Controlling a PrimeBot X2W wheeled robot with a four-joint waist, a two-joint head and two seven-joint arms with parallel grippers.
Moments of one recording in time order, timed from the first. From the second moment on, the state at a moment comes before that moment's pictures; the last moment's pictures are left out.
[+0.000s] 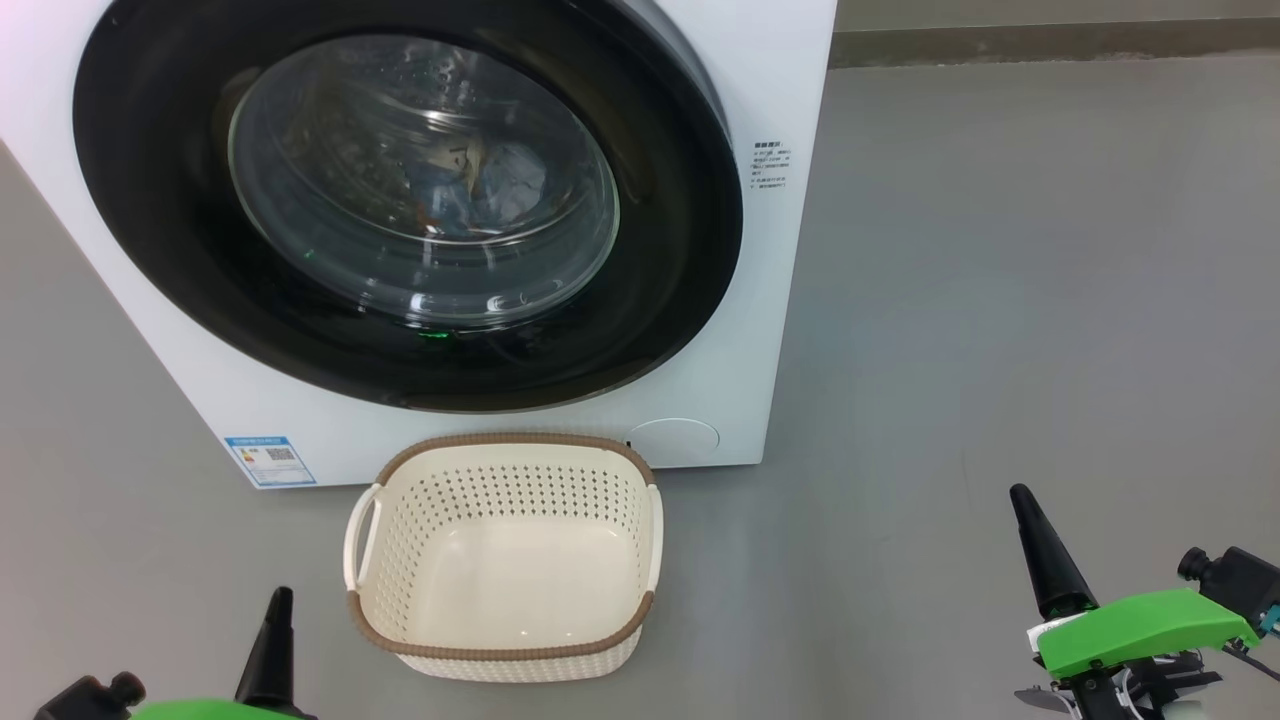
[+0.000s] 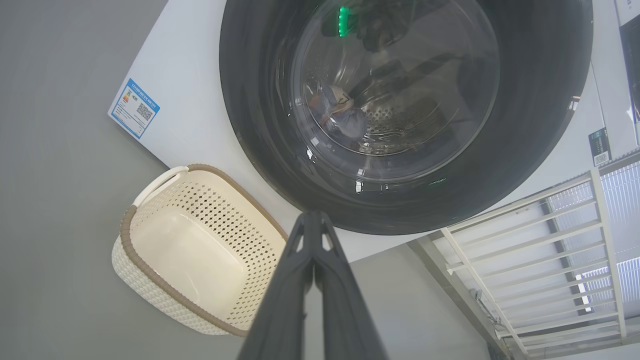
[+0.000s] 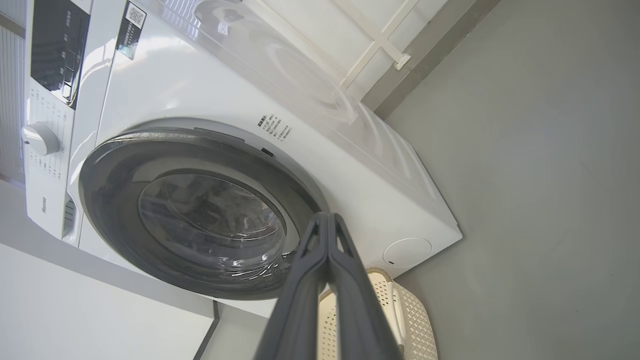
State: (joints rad) left arm -0.01 0.07 0.01 0.24 -1.05 -0.13 -0.06; right arm -0.12 -0.12 0.00 0.30 1.06 0.13 -0.06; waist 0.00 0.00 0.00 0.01
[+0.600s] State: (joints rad) left arm -0.03 0.06 0.03 0.24 -1.22 -0.13 -0.01; right arm -0.12 -0.10 -0.04 0.30 1.22 0.13 -0.01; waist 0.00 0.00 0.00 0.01
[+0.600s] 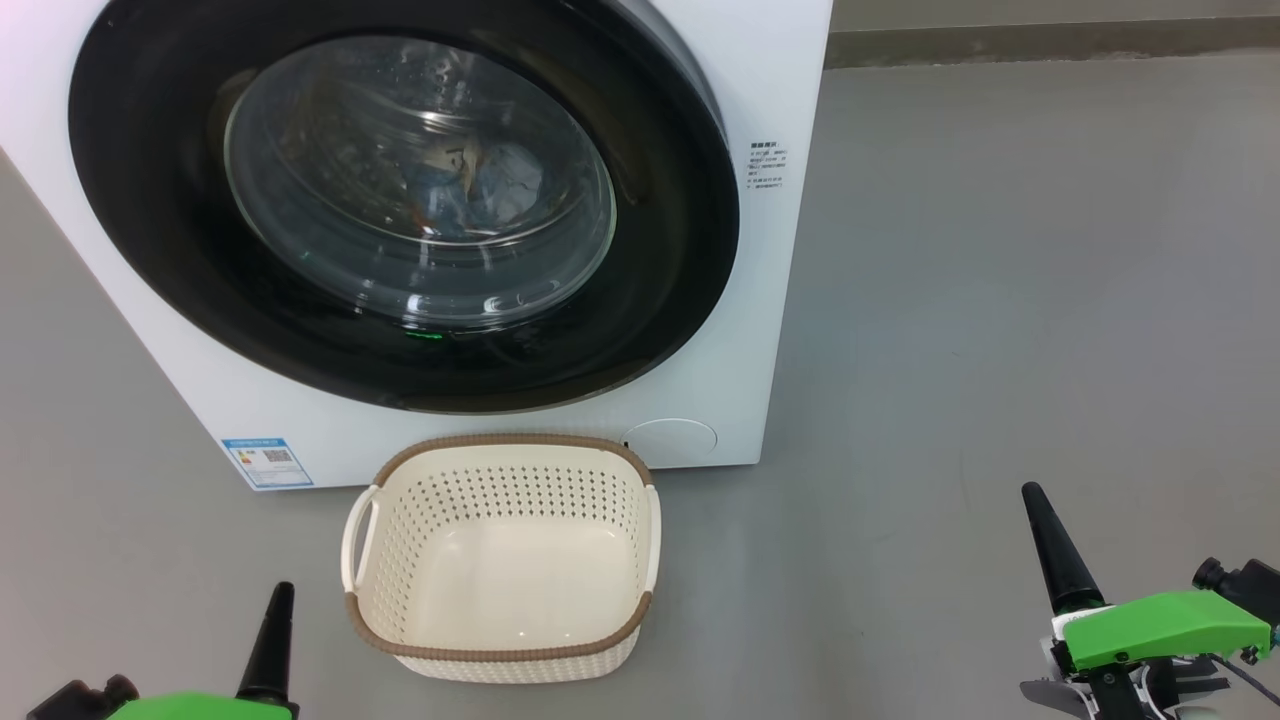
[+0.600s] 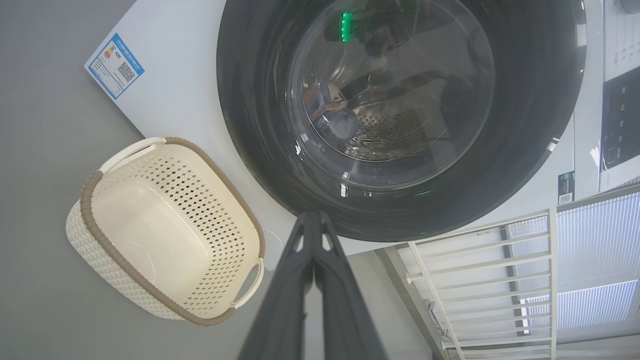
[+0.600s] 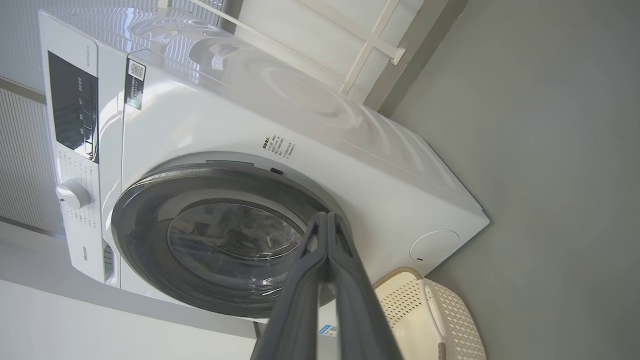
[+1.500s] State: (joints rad) left arm -0.05 0.05 0.06 0.26 -1.47 -0.13 0.06; right arm -0.10 -0.07 -0.10 0.28 1.46 0.13 0.07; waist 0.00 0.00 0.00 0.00
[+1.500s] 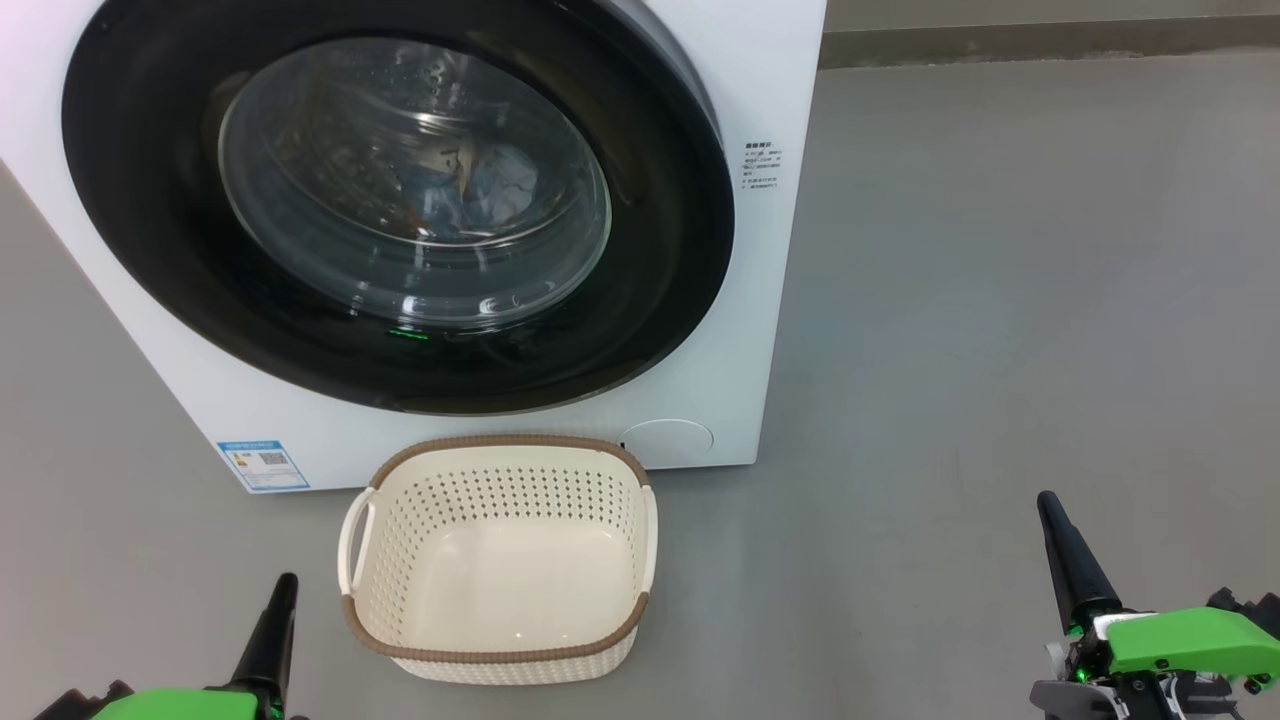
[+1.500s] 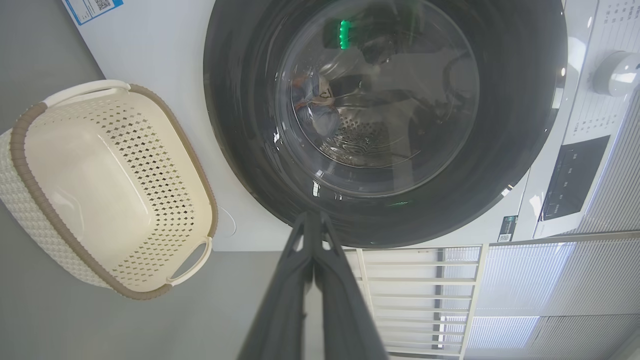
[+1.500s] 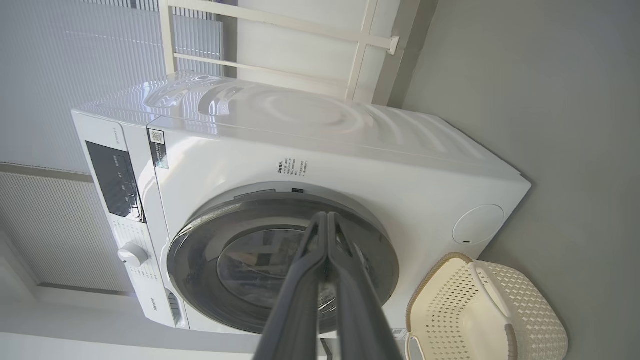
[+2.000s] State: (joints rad) left arm -0.07 0.04 0.08 0.26 -1.60 -0.13 0.11; right arm -0.10 -0.05 -0.13 0.28 1.60 0.13 0.11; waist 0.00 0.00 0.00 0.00
